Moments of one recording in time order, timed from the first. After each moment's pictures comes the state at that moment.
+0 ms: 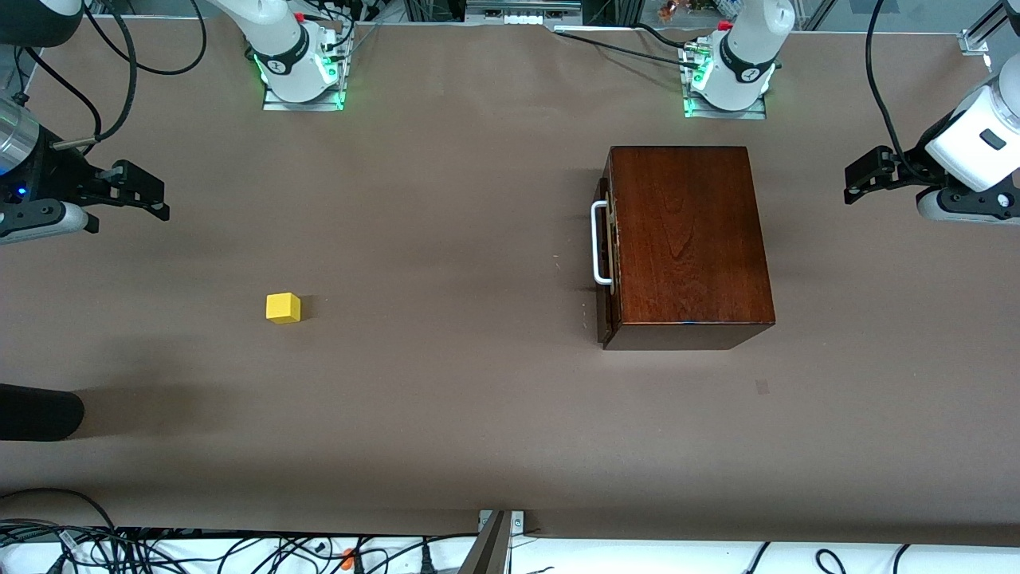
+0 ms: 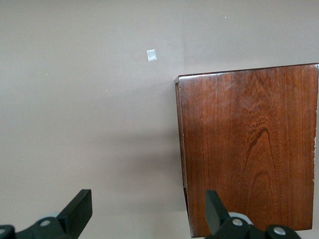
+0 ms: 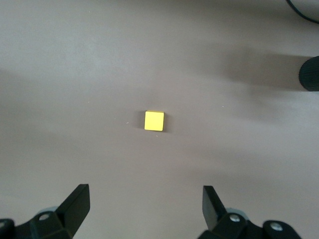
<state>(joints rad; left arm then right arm) -0.08 0.02 0.02 -1.58 0.02 1.54 0.01 0.21 0.08 -0.18 -1.54 0.04 1.63 -0.15</state>
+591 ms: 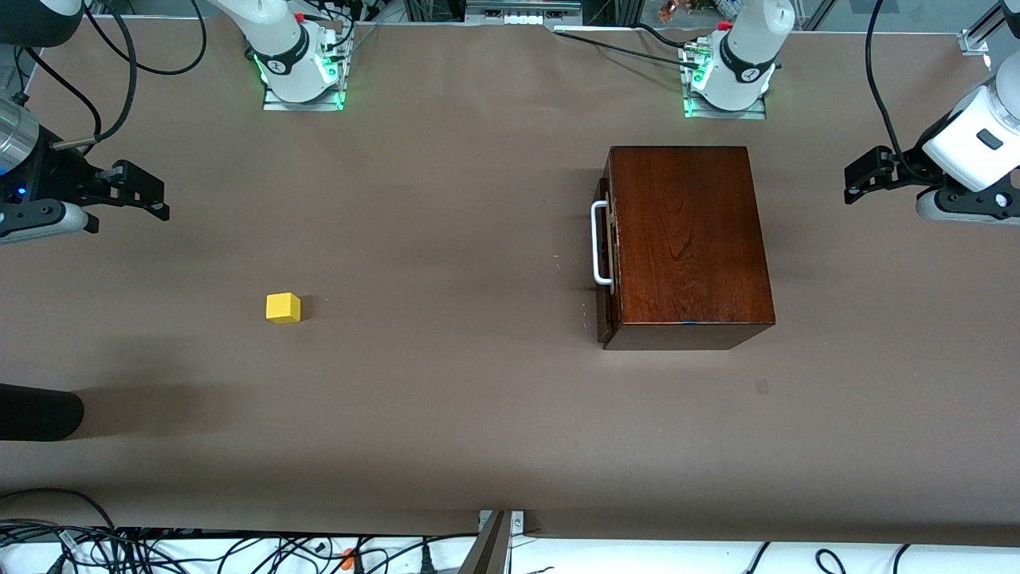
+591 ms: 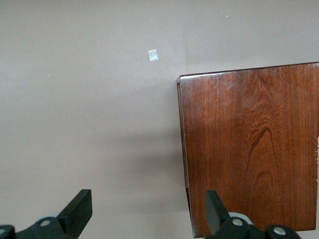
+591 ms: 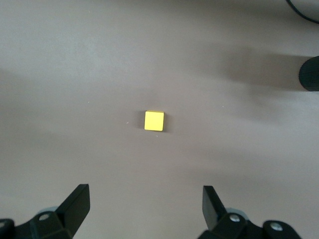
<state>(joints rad) -0.08 0.02 0.02 -1.58 0.03 1.54 0.01 0.21 0.08 -0.18 -1.54 0.04 1.63 -0.15</state>
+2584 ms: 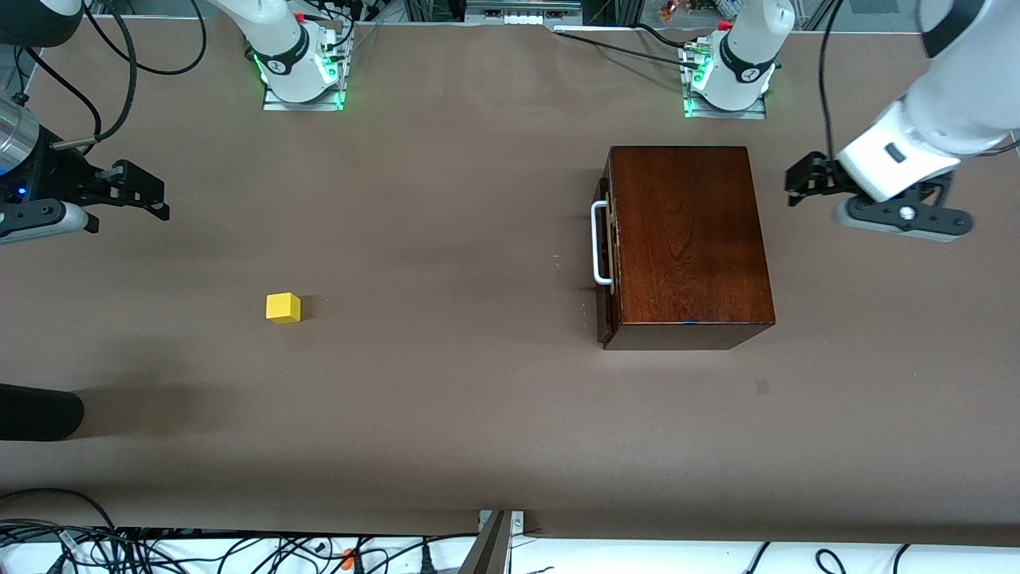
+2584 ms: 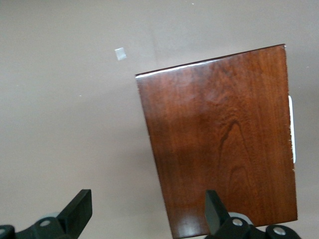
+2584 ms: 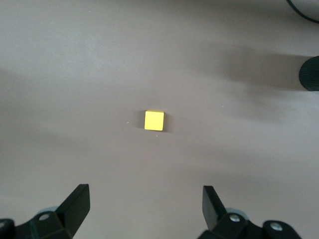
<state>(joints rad) -0.09 0.07 -0.12 -1.57 0.03 1.54 -0.03 0.21 0.08 -0.18 -1.54 0.04 1.63 -0.15</state>
